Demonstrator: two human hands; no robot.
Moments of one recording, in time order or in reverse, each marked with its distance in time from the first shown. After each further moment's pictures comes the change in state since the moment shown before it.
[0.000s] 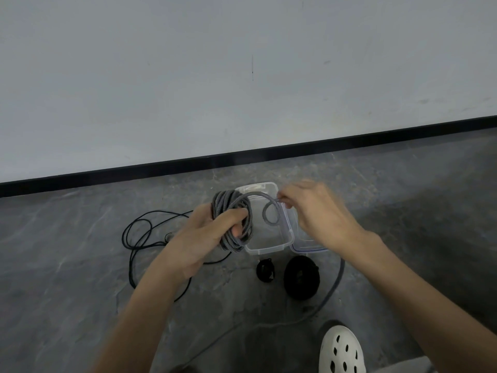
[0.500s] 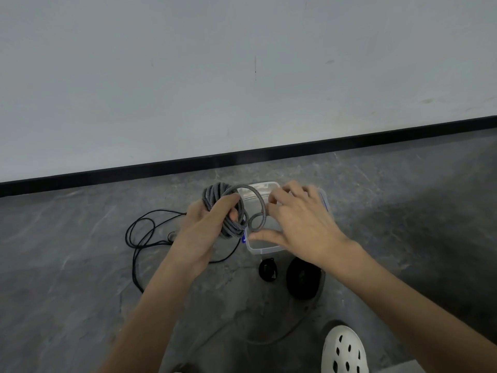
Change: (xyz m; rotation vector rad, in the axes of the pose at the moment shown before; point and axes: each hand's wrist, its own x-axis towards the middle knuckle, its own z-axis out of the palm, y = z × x) left_hand 0.003 -0.001 0.005 -0.196 0.316 -0.110; right_hand 0.001 -0.033 0.007 -0.310 -0.206 -0.029
